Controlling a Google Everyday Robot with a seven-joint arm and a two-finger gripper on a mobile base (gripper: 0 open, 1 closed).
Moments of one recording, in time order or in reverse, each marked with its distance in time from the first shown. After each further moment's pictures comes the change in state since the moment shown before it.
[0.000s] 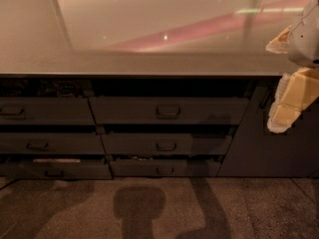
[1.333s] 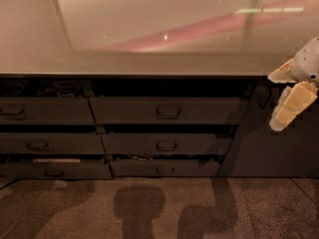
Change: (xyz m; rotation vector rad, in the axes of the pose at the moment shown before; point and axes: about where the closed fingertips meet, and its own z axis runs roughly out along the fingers) arm 0.067 -0.047 0.097 -0.233 -0.178 0.177
